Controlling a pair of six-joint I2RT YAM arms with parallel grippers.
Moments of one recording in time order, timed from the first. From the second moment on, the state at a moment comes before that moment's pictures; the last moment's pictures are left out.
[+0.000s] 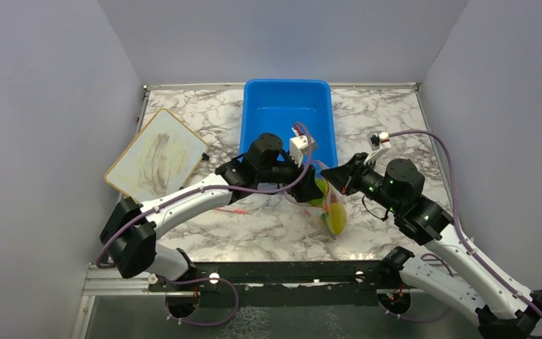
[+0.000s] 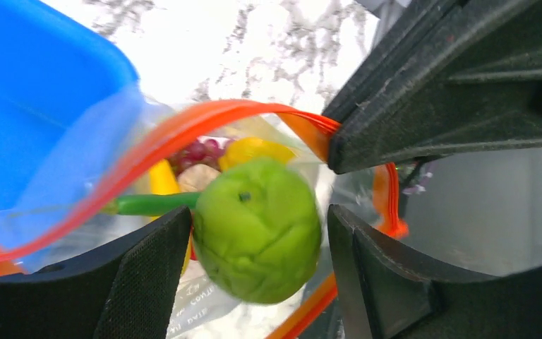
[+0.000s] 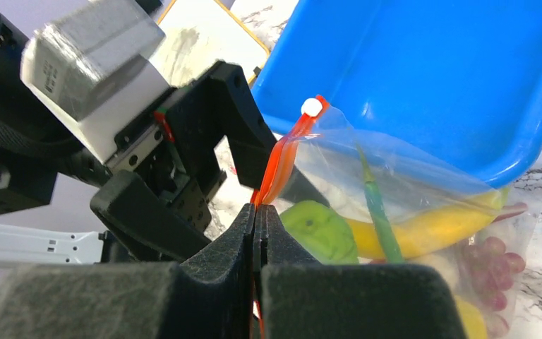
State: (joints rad) left arm -0.87 1.42 1.03 -0.01 0.54 -0.32; right arm 0.67 0.71 0.77 -0.25 -0.06 0.63
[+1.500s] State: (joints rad) left arm -0.87 0.76 0.99 -0.78 0.59 1.08; right arm 0.68 0.86 1.07 -0.58 -0.67 -0.02
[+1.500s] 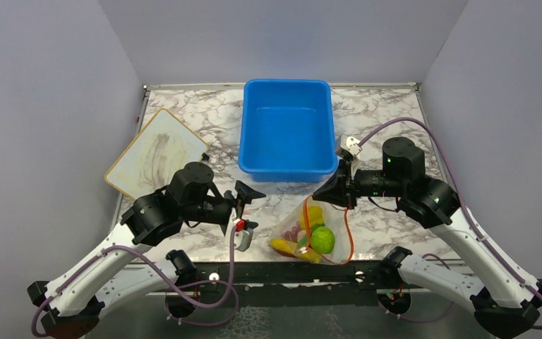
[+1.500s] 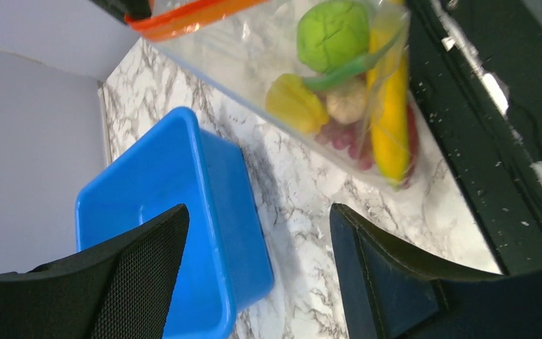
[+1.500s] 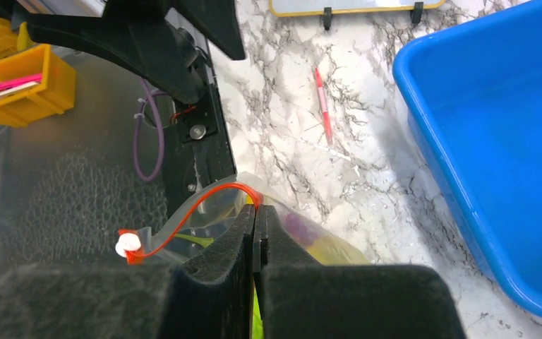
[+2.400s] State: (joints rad) left arm -0.87 0.71 0.65 -0.35 0.72 0.88; right arm 0.68 0.89 1.05 -0.54 -0.60 -0.05
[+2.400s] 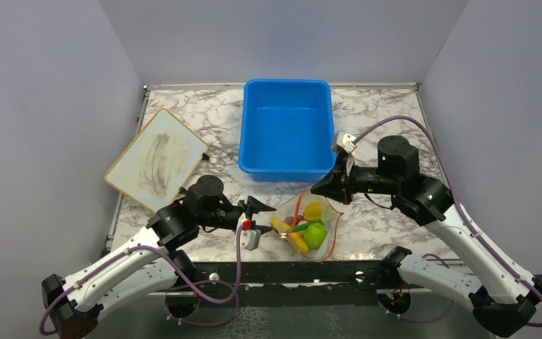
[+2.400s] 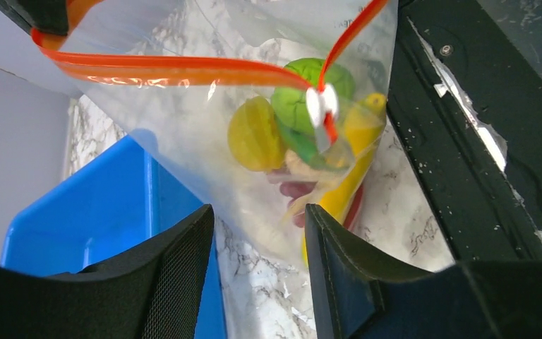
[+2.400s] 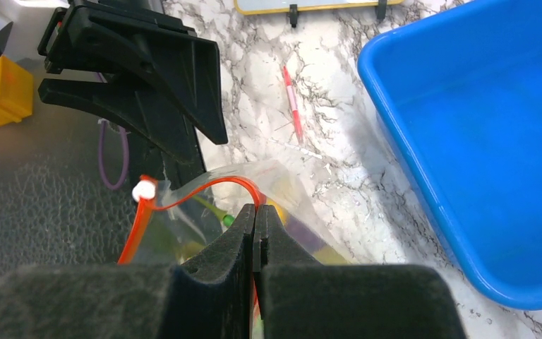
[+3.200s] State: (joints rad) left arm -0.87 0.74 0.59 -0.30 0.81 0.81; right arm 0.68 0.90 1.02 -0.48 -0.53 -0.01
